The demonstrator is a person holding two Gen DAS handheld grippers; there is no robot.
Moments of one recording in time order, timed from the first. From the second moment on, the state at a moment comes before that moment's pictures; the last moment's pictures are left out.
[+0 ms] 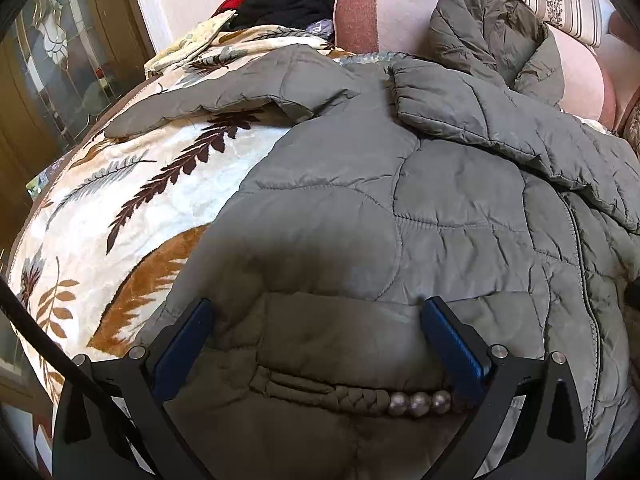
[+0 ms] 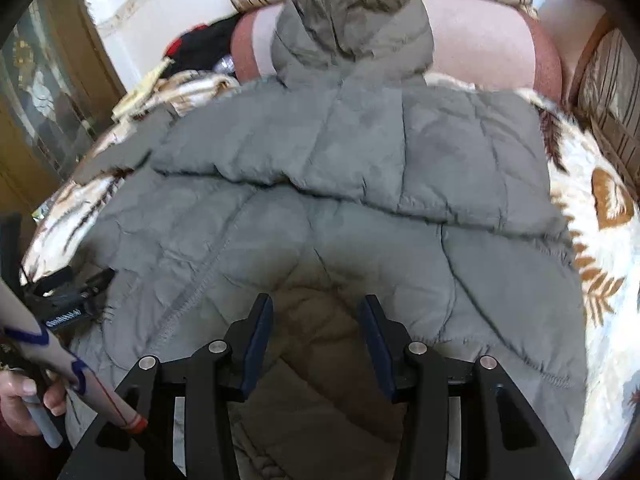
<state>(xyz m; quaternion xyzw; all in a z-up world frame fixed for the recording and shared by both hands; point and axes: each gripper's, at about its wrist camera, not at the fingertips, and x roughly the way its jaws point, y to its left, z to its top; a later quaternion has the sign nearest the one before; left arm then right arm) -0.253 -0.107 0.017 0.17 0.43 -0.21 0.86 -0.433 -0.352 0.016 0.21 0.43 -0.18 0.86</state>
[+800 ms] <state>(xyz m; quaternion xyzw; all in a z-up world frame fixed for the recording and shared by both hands) -0.254 -0.104 0.007 0.16 0.44 -0.21 0.86 -0.423 -0.339 0.004 0.15 0.46 -0.18 0.85</state>
